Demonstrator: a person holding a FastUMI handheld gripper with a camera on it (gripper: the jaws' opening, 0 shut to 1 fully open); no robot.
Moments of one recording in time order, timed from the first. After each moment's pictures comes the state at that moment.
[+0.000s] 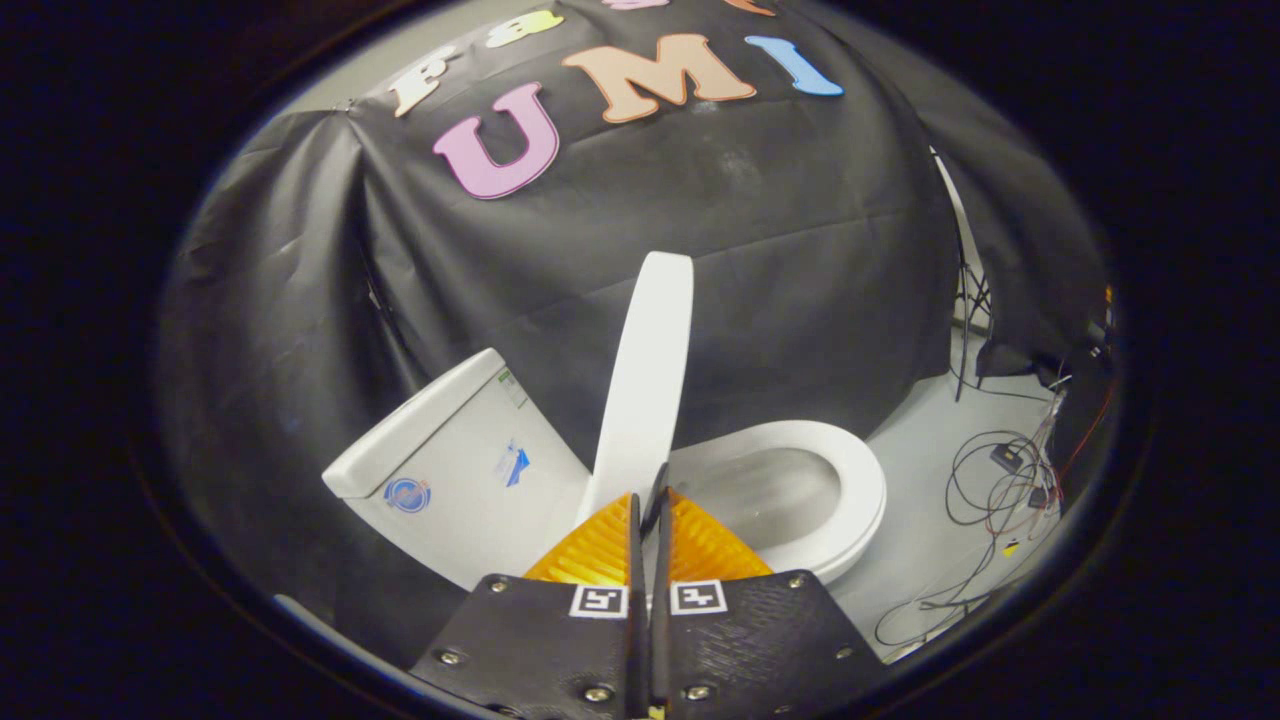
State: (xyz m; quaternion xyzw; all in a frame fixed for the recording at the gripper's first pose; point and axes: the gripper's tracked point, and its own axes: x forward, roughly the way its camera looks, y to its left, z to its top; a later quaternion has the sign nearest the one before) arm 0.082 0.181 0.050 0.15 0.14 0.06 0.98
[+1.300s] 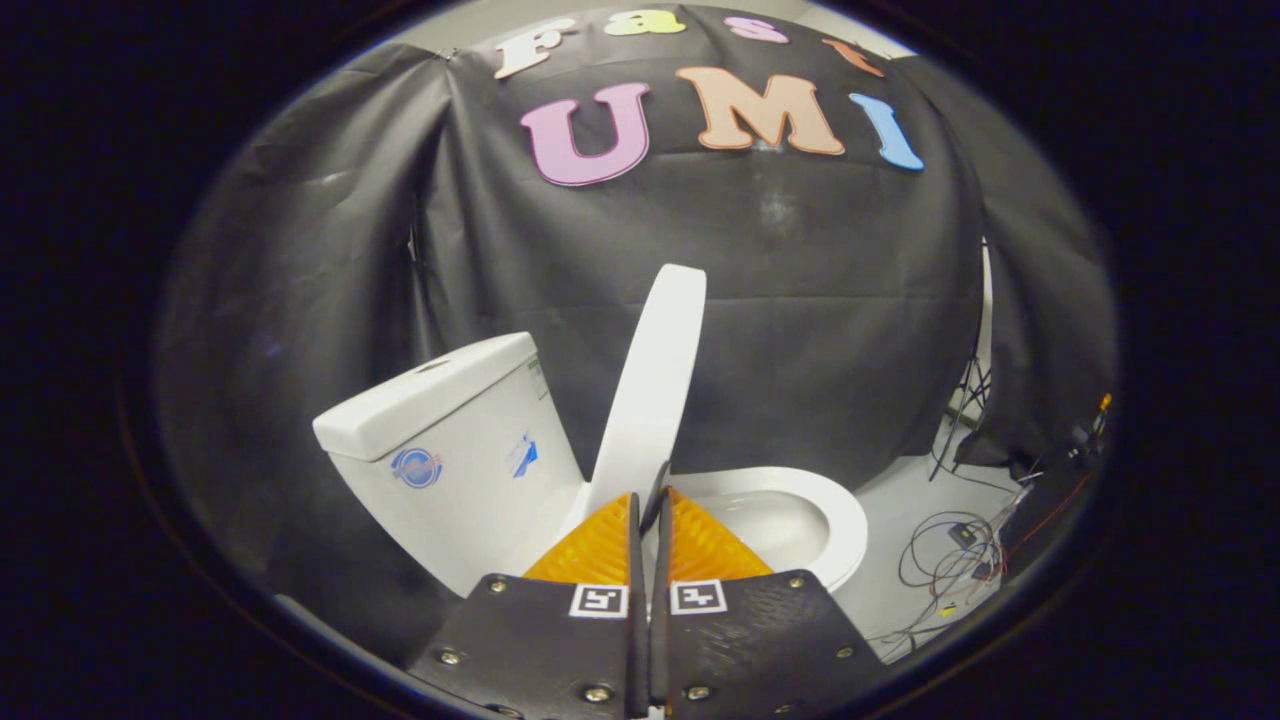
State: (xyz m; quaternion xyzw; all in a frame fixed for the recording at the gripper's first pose) arm 0.072 0.227 0.072 0.03 0.10 0.06 0.99
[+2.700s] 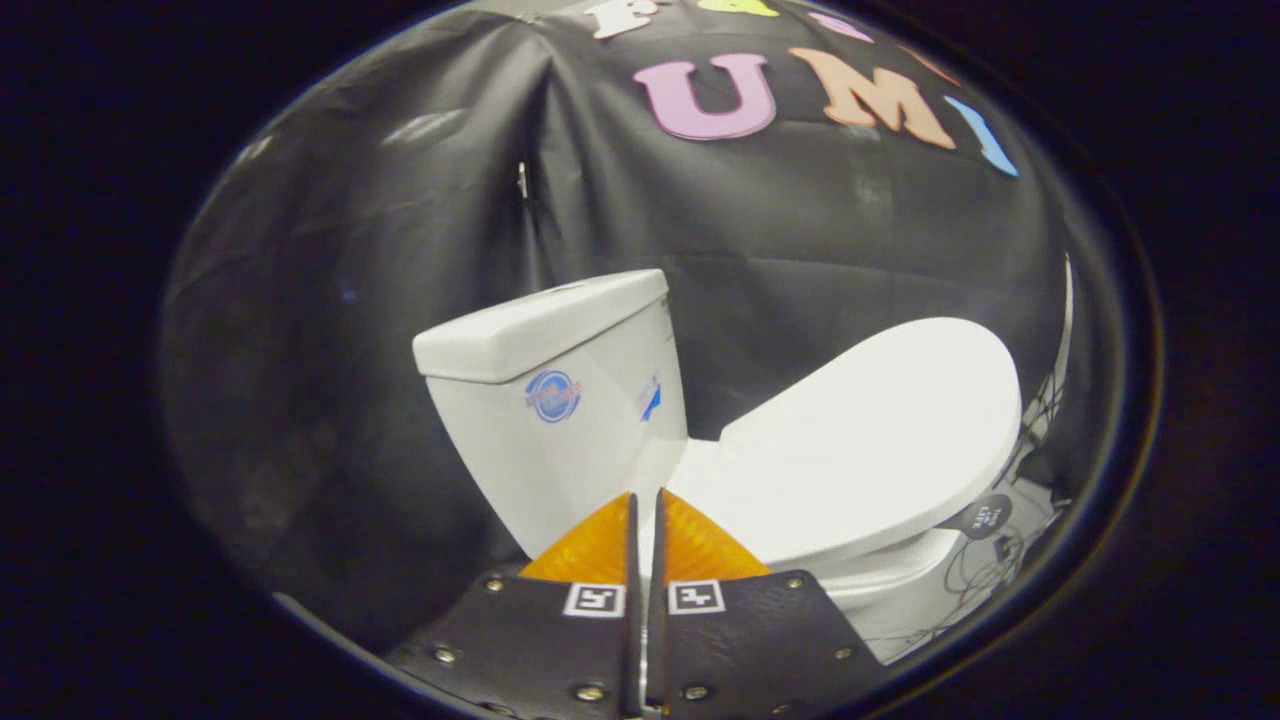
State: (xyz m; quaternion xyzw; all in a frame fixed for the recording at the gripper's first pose) arm 0.050 0.331 0.012 0.01 0.16 0.16 0.97
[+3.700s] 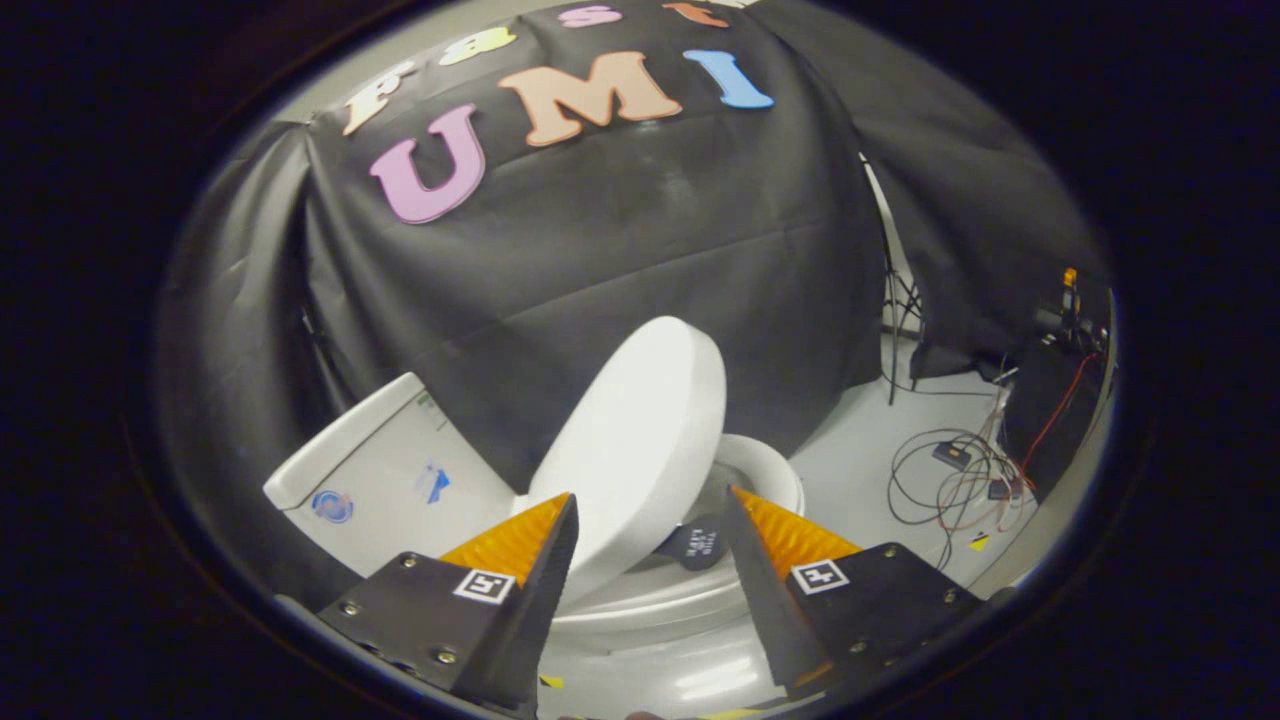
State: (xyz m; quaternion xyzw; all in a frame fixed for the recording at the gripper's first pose) arm 0.084 0.077 0.017 0.17 0.15 -0.06 0.97
